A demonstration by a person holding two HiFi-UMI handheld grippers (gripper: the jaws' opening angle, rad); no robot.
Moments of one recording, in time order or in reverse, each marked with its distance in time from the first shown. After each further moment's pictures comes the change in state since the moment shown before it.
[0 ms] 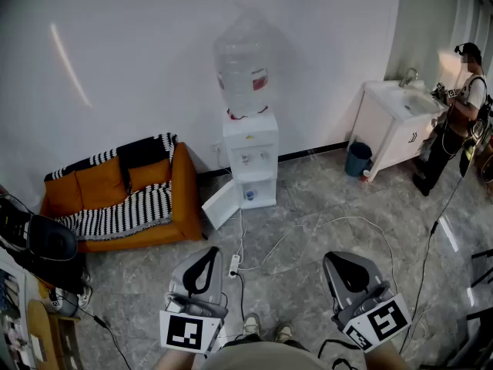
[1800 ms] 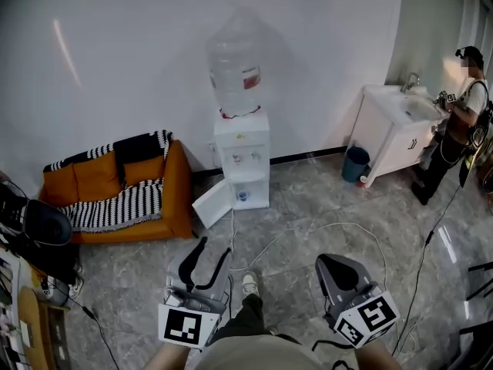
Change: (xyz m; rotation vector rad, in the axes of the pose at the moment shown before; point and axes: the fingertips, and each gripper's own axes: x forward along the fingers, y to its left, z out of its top) left arm 0.041 -0.066 -0.006 0.014 -0.014 0.001; right arm -0.022 -0.067 -0.060 0.106 0.062 0.020
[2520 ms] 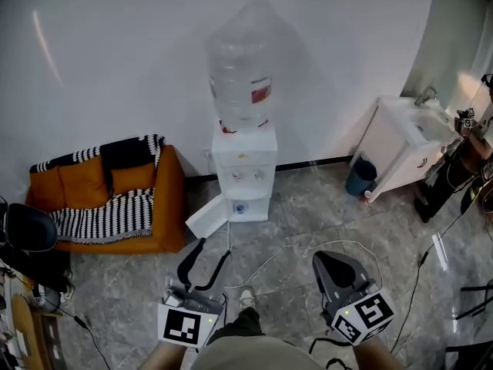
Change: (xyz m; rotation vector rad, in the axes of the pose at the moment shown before) left arm 0.172 0.116 -0.041 -0.025 0.048 -0.005; right arm 0.199 -0.095 0.024 -0.010 0.070 0.024
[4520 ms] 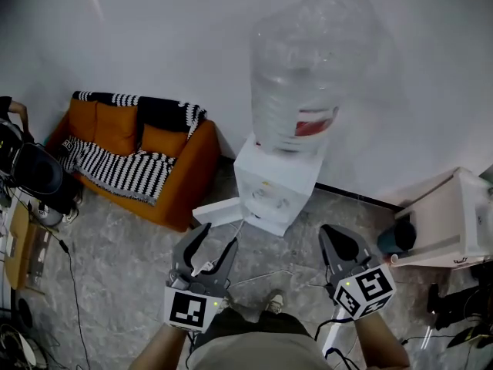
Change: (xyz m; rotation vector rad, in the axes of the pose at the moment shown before) left arm 0.244 0.083 -0.051 -0.055 0.153 0.416; right arm 0.295 -0.223 0.015 -0.091 0.097 0.409
